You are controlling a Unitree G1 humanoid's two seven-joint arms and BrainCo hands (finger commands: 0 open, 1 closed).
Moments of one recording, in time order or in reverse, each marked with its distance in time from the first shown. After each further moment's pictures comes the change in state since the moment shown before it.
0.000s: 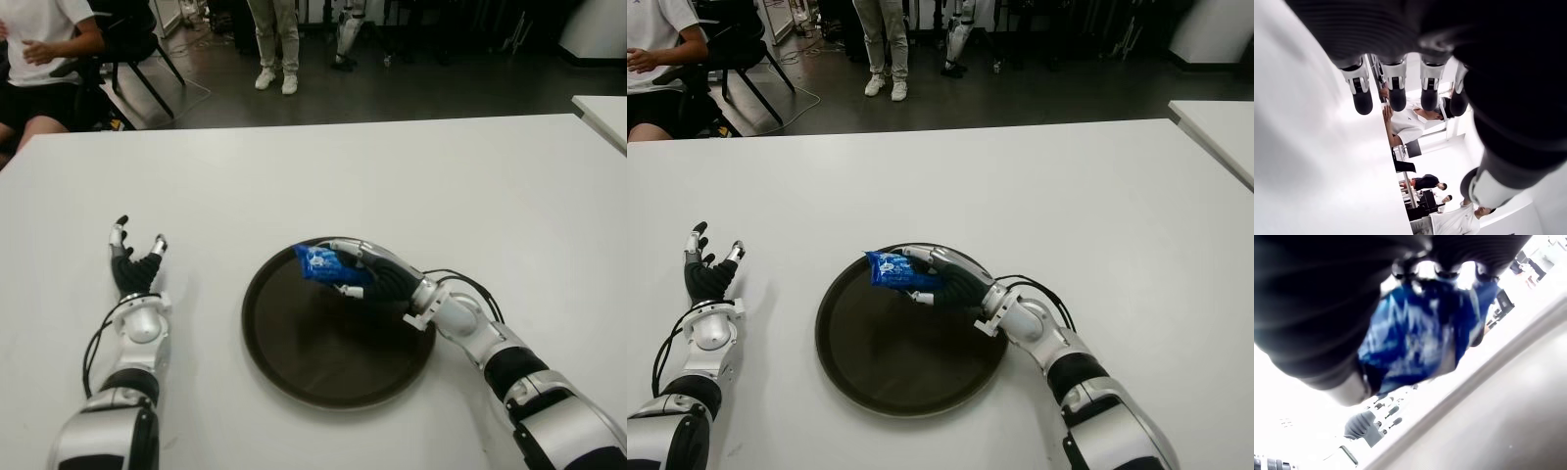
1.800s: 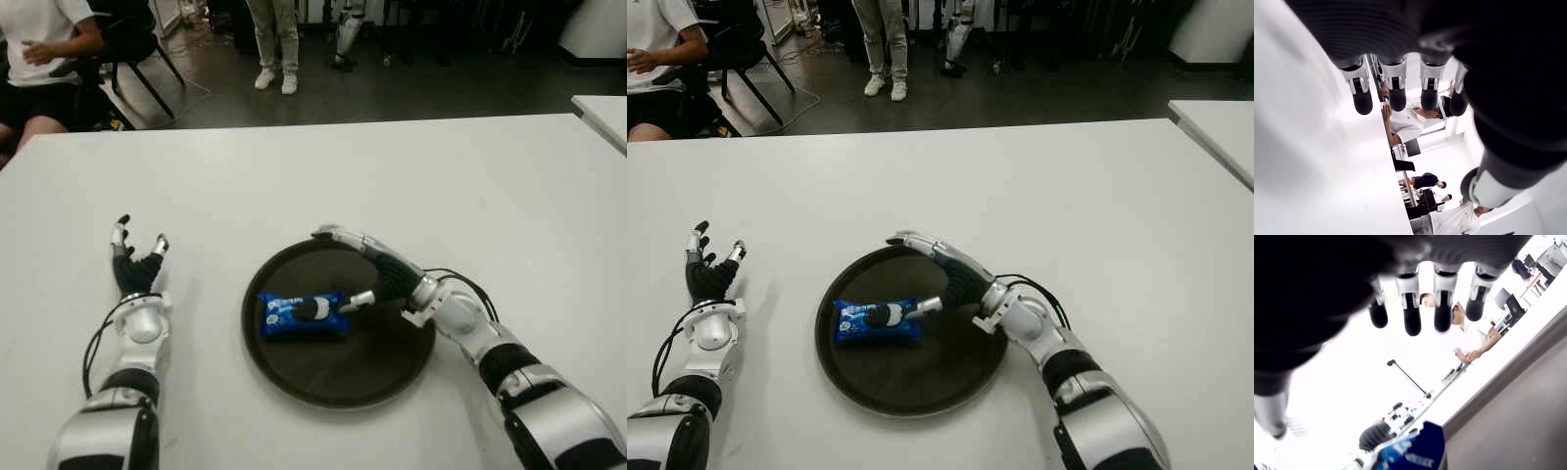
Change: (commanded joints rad) left arm 0.004 0.002 0.001 -0.003 0.000 -0.019 -0.014; right arm -0.089 0.039 -0.058 0.117 0.046 -0.062 0.015
